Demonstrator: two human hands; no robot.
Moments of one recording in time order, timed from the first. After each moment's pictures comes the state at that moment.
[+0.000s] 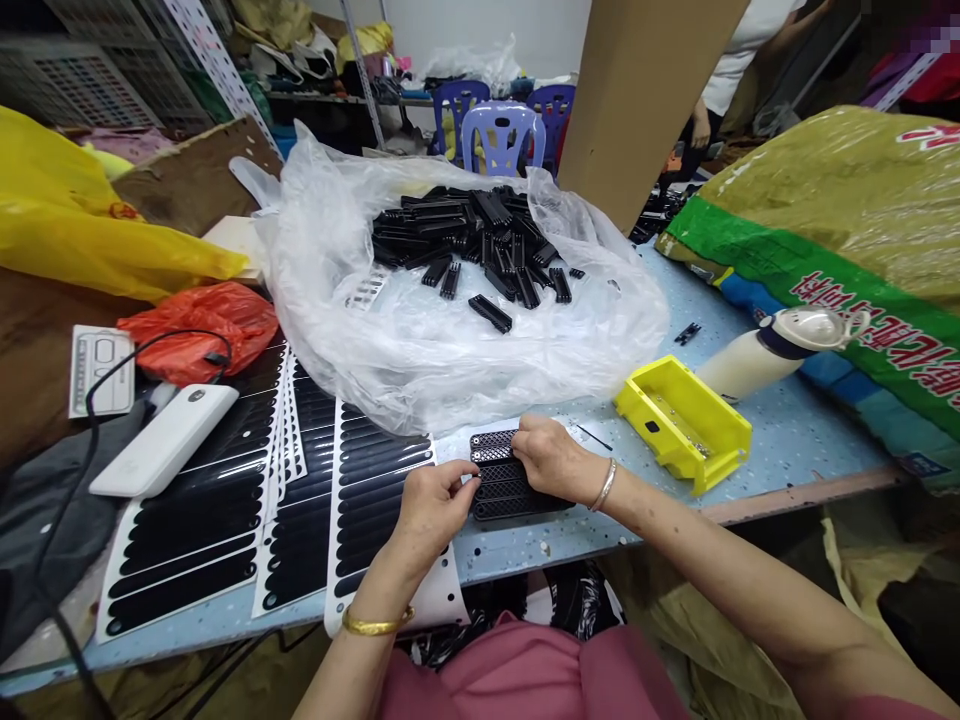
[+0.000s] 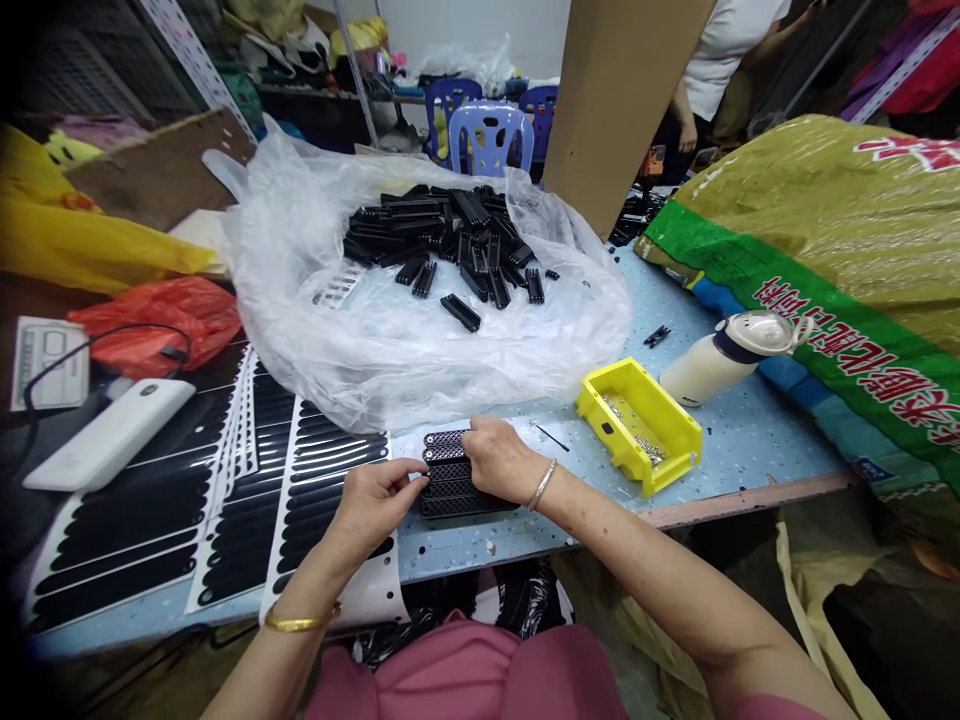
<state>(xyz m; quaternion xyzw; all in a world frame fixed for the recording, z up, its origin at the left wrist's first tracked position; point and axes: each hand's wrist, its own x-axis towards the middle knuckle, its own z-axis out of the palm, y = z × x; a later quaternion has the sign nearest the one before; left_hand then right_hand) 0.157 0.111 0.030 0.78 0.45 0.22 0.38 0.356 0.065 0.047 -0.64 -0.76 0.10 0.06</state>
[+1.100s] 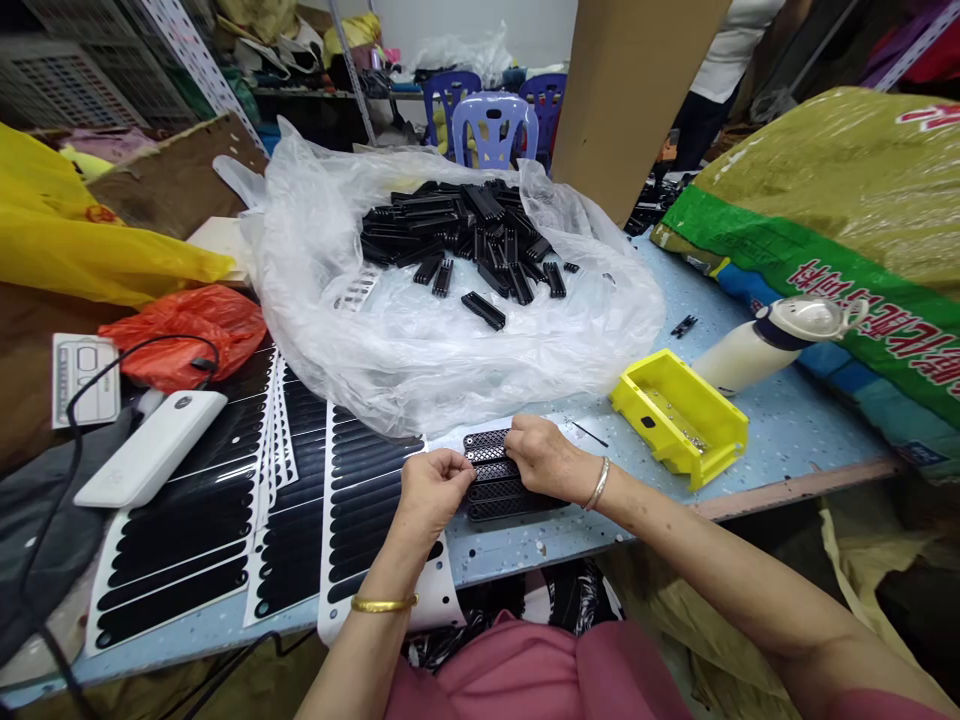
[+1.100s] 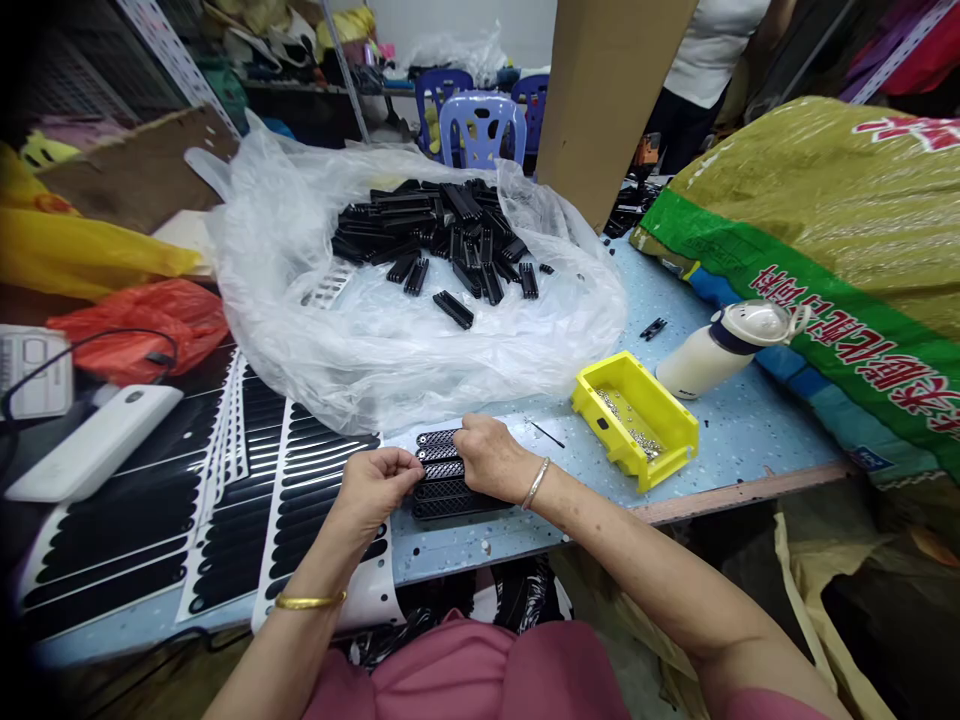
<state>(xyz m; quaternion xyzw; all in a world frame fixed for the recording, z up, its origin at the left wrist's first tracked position) 0.180 0.119 0.031 0.60 0.52 0.25 0.55 0.358 0.065 0.040 -0.63 -0.77 0.09 0.08</state>
